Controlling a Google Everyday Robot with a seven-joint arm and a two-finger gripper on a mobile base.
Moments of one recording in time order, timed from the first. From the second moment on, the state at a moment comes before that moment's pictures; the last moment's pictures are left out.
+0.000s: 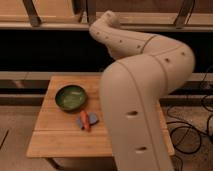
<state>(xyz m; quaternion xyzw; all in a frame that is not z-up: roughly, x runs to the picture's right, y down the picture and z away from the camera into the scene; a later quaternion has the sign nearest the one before) 0.076 -0.148 0.815 -0.03 0.33 0.59 0.74</state>
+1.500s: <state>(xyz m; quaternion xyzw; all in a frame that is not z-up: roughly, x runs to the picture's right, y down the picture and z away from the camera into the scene) -0.167 -0.055 0.752 -0.22 0.10 0.47 0.85</state>
